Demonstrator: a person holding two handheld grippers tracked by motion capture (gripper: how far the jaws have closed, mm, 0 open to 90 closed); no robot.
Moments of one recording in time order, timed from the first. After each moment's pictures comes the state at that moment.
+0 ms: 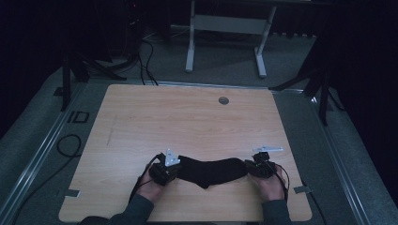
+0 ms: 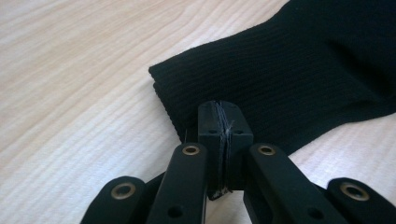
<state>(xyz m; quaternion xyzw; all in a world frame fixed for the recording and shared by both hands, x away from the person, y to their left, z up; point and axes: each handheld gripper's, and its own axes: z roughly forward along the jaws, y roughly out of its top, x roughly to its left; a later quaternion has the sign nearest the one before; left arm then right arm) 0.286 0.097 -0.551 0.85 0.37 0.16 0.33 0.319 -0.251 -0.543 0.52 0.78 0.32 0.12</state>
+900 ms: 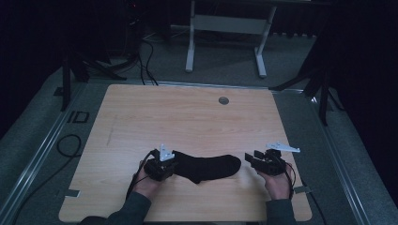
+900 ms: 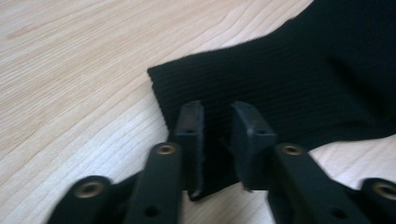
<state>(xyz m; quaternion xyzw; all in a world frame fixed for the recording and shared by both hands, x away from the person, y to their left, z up) 0.294 0.114 -0.545 0.83 0.41 0.17 0.34 0.314 -0.273 -0.521 0.53 0.73 0.42 0.14</state>
